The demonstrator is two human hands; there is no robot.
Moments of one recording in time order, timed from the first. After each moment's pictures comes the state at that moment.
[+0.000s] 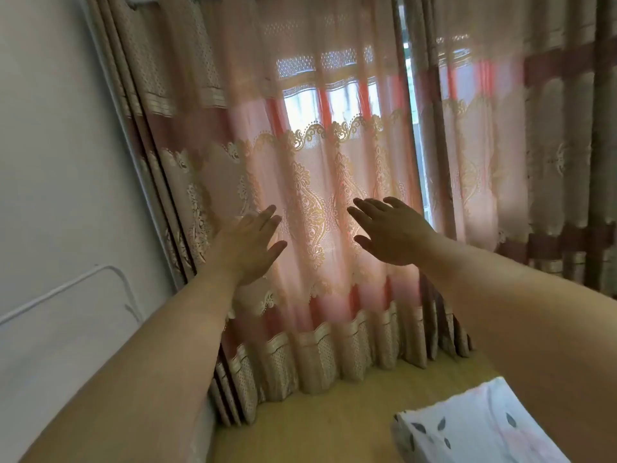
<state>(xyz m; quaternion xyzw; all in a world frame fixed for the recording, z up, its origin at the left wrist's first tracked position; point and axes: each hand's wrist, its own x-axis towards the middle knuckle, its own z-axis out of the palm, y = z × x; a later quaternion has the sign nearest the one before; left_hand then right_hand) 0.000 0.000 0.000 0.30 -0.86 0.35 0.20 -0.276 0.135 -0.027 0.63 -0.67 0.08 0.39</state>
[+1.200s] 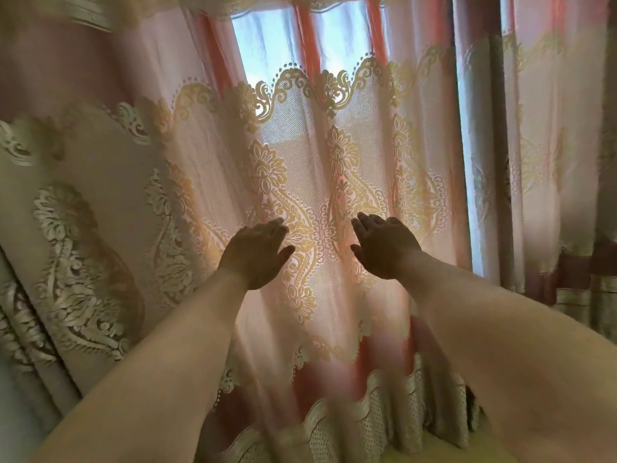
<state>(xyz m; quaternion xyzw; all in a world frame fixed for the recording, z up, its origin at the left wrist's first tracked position) -0.355 -0.614 -0.044 0.27 -0.91 0.27 0.18 -0.584 -0.482 -0.086 0.55 -0.78 0.06 0.29</state>
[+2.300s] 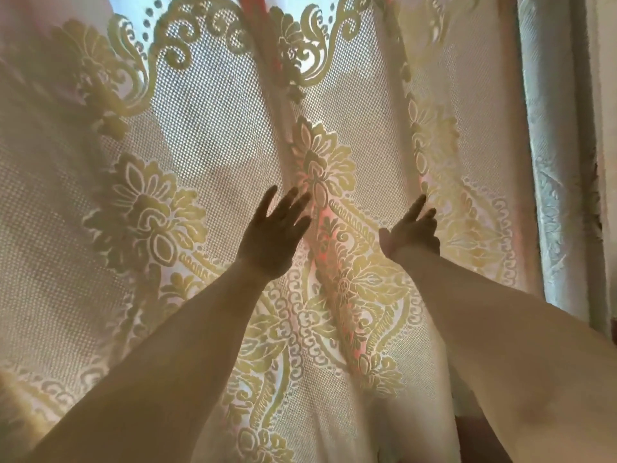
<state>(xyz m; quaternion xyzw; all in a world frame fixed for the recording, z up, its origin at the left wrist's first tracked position) -0.729 -0.976 -0.001 0.12 -0.82 0.50 0.24 -0.936 -0.849 -0.067 0.21 -0.89 0.40 0.07</state>
